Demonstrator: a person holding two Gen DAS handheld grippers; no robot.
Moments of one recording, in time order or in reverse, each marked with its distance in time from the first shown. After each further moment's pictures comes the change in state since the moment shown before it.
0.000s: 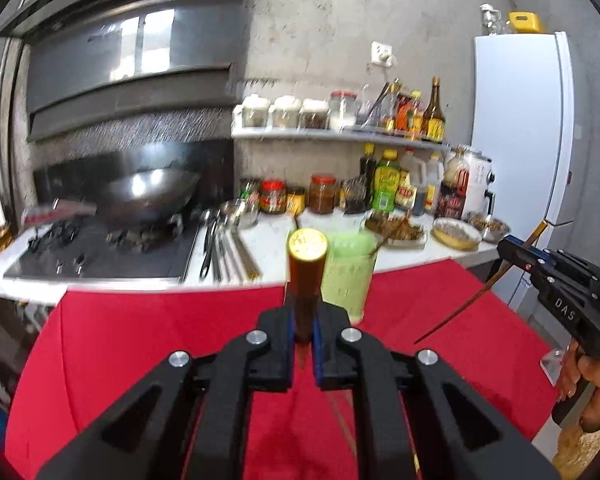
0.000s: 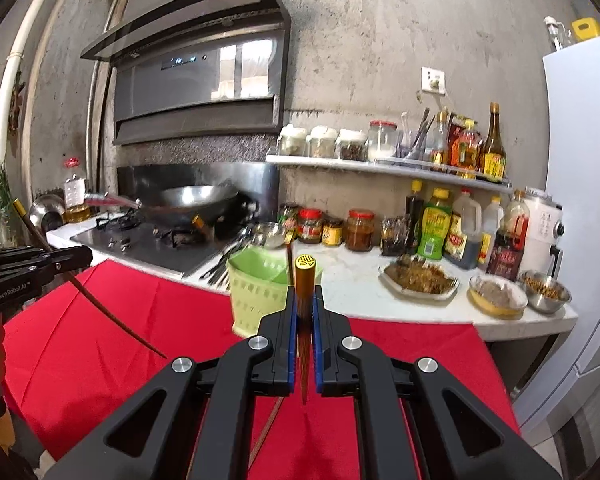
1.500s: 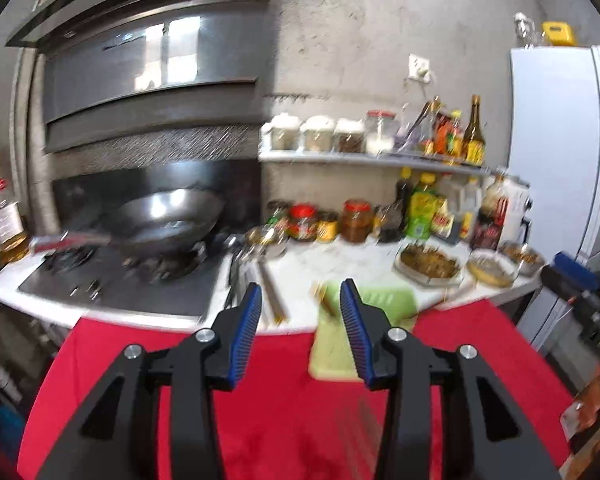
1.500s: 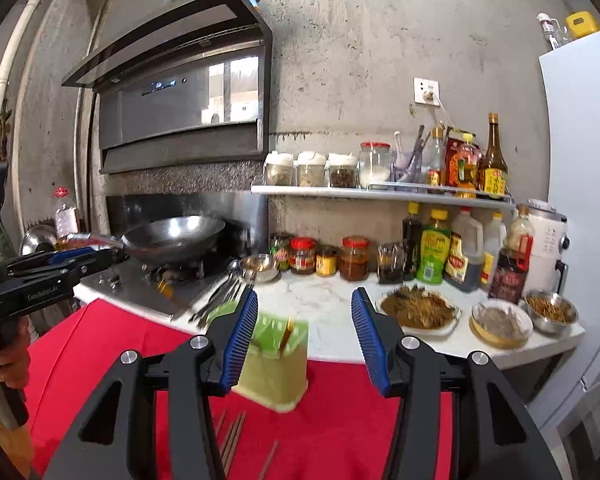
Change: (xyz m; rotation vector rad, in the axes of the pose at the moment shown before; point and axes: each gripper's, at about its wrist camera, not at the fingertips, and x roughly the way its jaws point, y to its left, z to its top) left arm 0.037 0.015 0.043 -0.050 0.016 0.127; right arm 0.019 -0.018 0.030 0.044 0.003 0.021
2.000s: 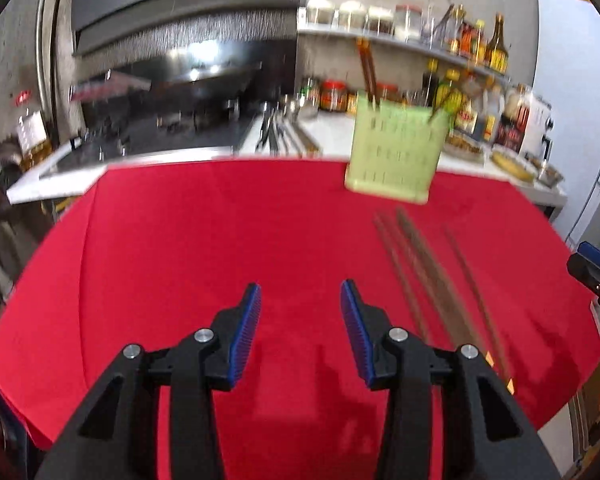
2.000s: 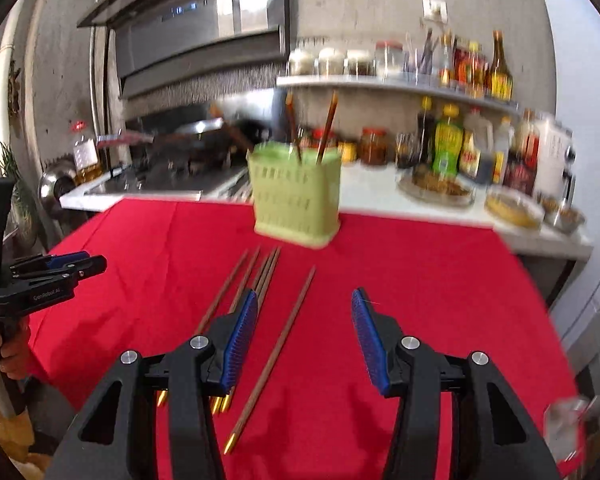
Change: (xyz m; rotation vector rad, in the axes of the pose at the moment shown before) left arm -0.023 0.028 -0.181 -0.053 0.311 0.058; right arm -0.037 0.035 -0.156 0.022 0.284 0.055
